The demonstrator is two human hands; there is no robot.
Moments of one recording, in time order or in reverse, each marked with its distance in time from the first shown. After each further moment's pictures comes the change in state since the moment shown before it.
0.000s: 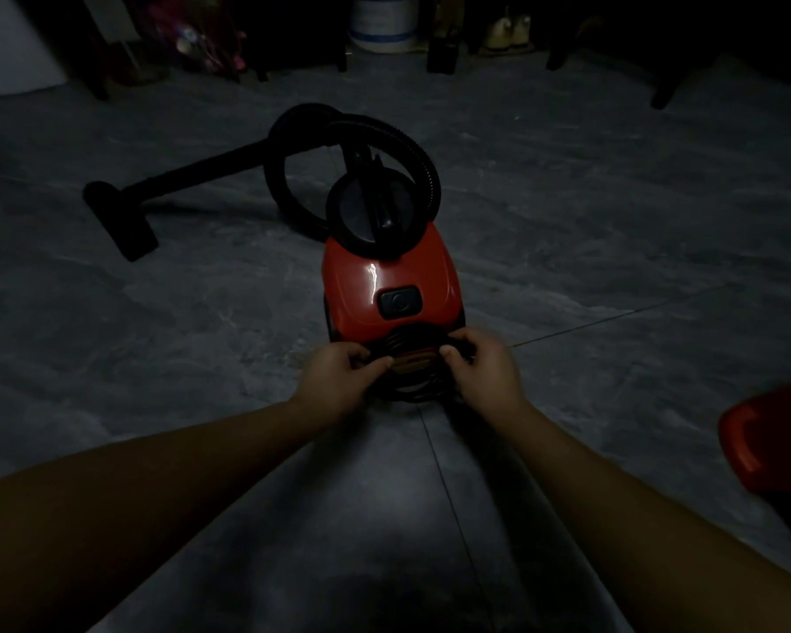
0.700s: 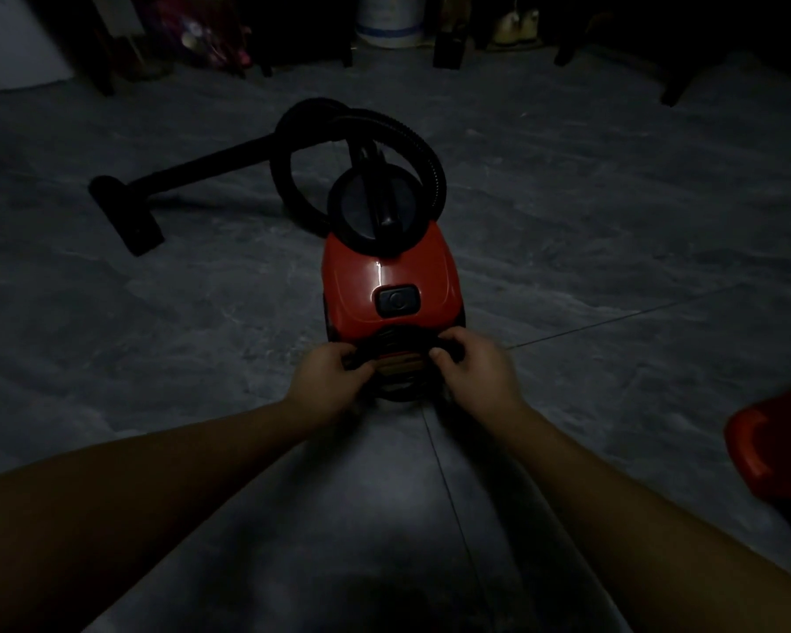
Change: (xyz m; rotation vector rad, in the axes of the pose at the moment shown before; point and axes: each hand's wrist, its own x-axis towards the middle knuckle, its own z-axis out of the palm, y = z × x) left_hand 0.002 -0.012 -0.006 0.028 0.007 -0.041; right_hand -0.003 -0.020 -0.001 -0.165 -0.061 -0.085
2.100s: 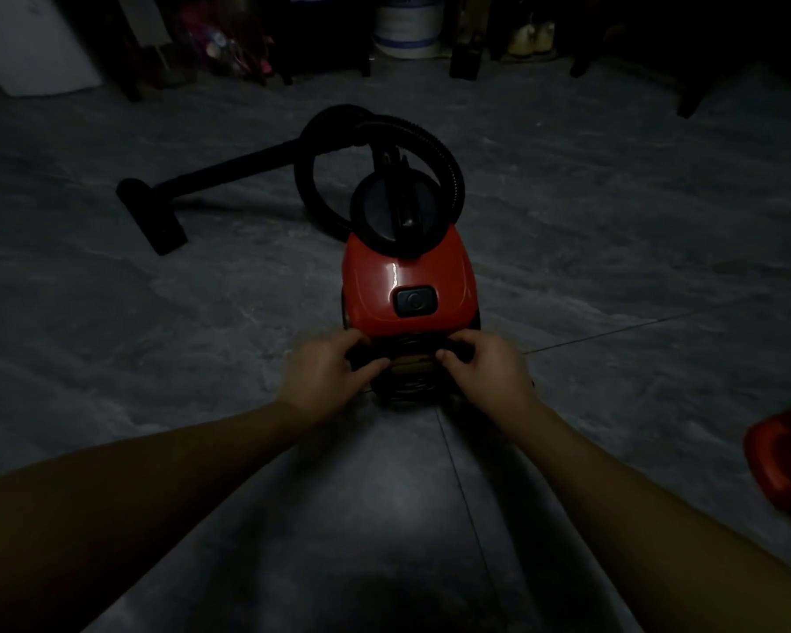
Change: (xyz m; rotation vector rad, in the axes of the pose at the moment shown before) left_hand -0.003 -0.020 -0.027 0.247 0.169 0.366; right_hand 0.000 -0.021 -0.007 -0.046 -0.059 0.044
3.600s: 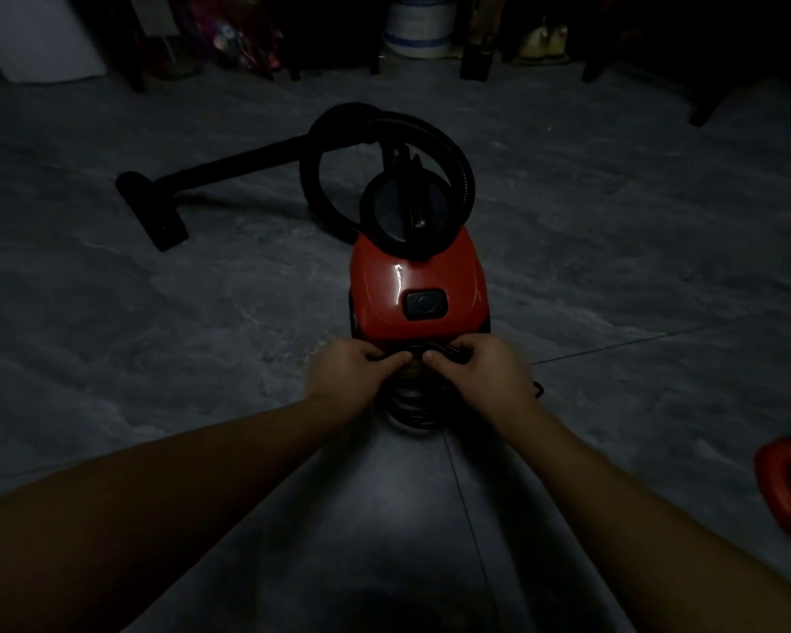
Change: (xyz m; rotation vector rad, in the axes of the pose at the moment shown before) left_hand 0.019 0.017 0.024 -0.225 -0.095 -0.384; right_hand 0.014 -0.009 0.006 -0.001 -0.012 0.036
